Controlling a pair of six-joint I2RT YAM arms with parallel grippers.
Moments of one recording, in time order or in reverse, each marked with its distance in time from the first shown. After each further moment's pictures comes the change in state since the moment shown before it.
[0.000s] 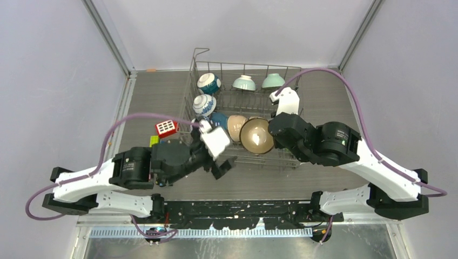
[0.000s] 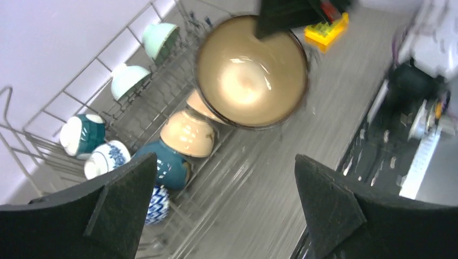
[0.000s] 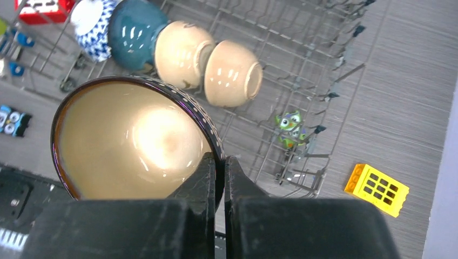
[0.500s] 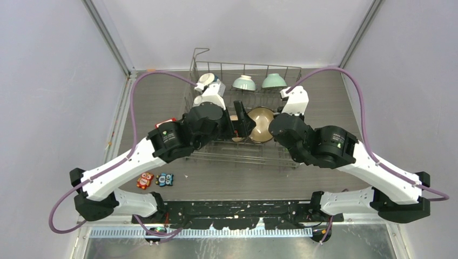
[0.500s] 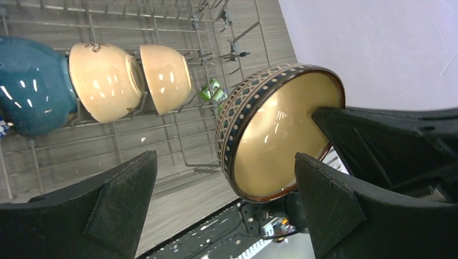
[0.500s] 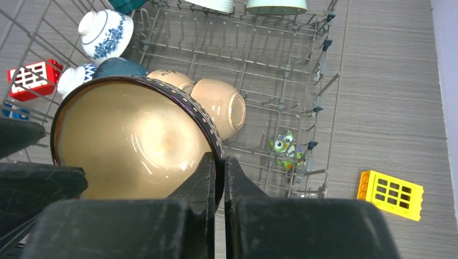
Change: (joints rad) left arm 0.419 0.248 0.078 0.066 0.172 -0.939; right arm -0.028 -0.065 -0.137 0.148 0.204 0.079
